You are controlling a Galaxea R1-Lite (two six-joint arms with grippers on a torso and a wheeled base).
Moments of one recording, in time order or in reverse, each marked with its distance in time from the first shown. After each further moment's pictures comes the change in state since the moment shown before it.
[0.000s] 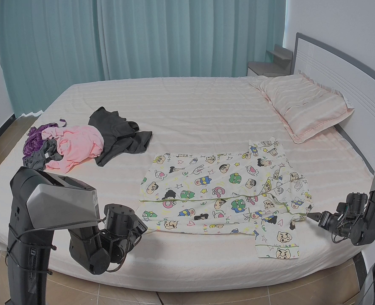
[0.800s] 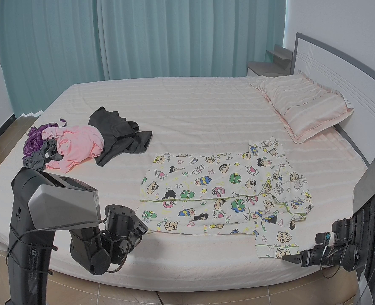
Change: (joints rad) left arm -0.003 0.008 -0.001 0.000 -0.002 0.000; right arm 0.178 0.136 0.336 -0.263 0.183 -0.297
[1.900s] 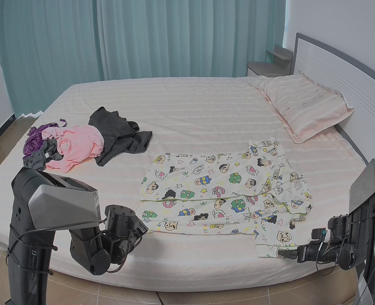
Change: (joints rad) left arm 0.000 0.000 0.001 0.000 0.000 0.001; right arm 0.051 -0.001 -0.060 -0.002 0.000 0.031
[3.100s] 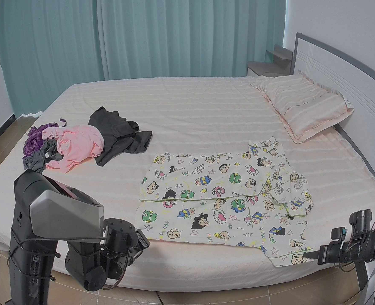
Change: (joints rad) left arm -0.077 -0.015 0.177 -0.182 0.043 0.132; right arm -0.153 -0.348 0.095 0.406 0.091 -0.060
